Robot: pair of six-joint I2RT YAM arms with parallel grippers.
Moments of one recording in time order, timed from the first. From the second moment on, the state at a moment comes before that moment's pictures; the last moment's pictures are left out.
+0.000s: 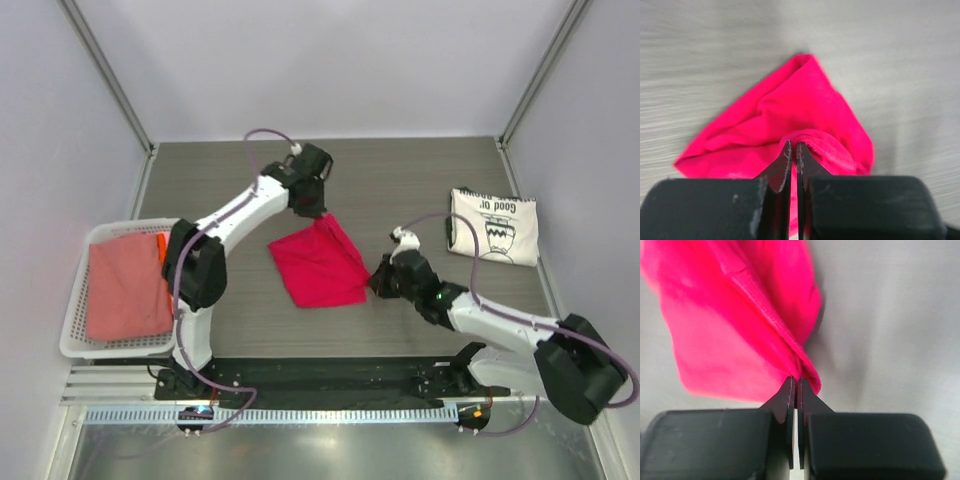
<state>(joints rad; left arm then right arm) -0.64 2.01 1.77 -0.77 -0.12 -0.51 0.68 1.09 0.37 0.10 0.09 0.61</state>
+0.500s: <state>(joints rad) -0.42 1.66 2.20 -0.84 -0.16 -0.58 0.43 1.48 1.66 -0.29 -0.02 0.47</state>
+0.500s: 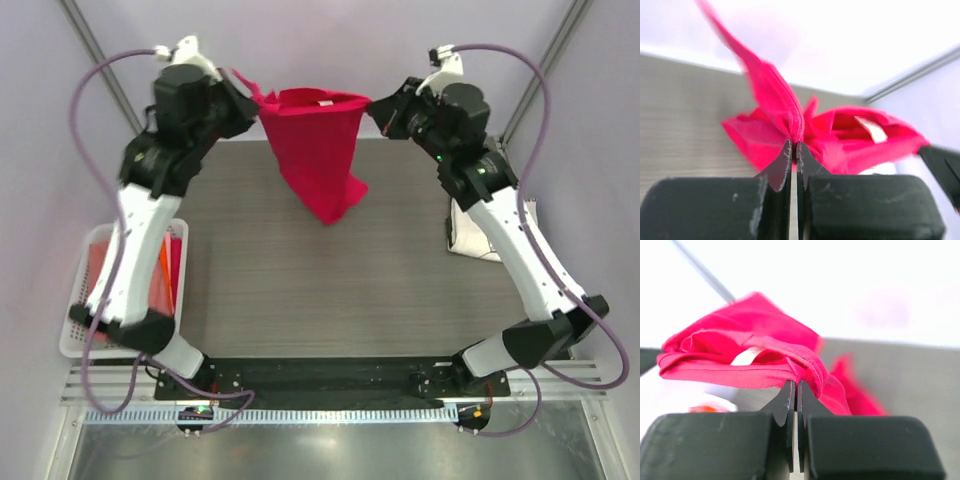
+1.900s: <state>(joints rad) -0.80 1.33 1.17 -0.23 -0.06 -0.55 0.42 1.48 1.90 -0.54 0.05 0.25</state>
